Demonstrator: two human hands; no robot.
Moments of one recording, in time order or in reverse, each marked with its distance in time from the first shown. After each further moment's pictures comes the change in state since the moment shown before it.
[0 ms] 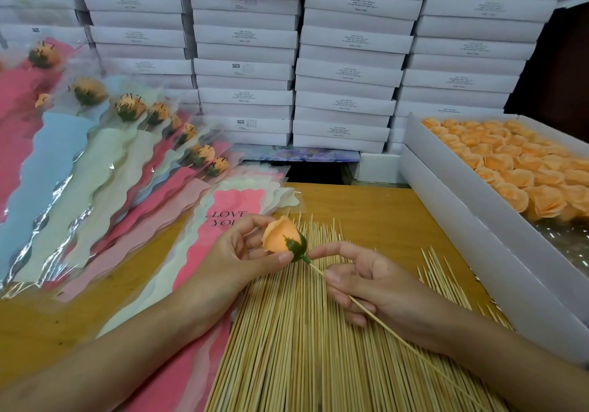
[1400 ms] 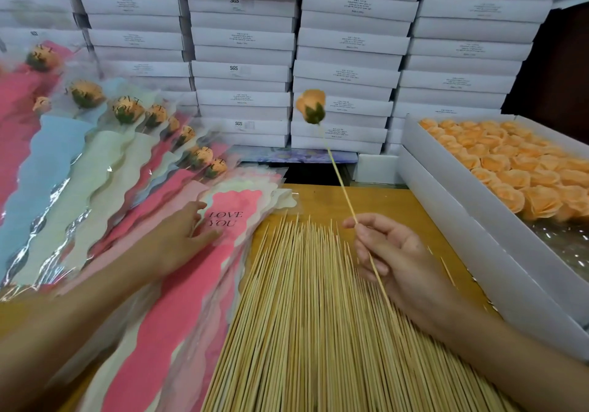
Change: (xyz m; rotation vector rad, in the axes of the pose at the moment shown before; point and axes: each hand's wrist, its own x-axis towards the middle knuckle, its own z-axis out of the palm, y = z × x) left_hand 0.034 0.006 -0.090 1.079 0.239 -0.165; right_hand 0.004 -0.001 -0.021 0.091 0.323 -0.299
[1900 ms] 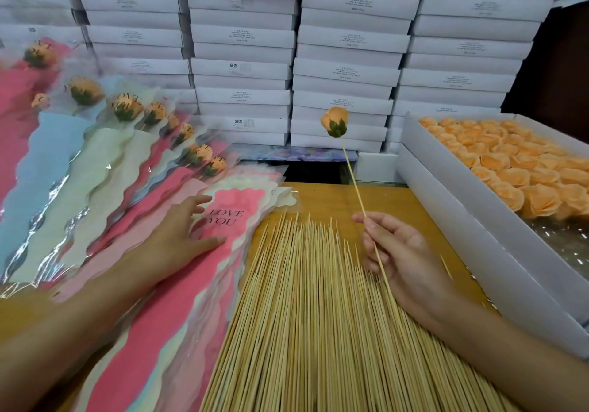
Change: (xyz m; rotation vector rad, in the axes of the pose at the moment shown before) left_hand 0.001 -0.010 0.007 -0.192 0.077 0.044; right_hand 0.006 0.011 -0.010 0.011 0.164 -0.001
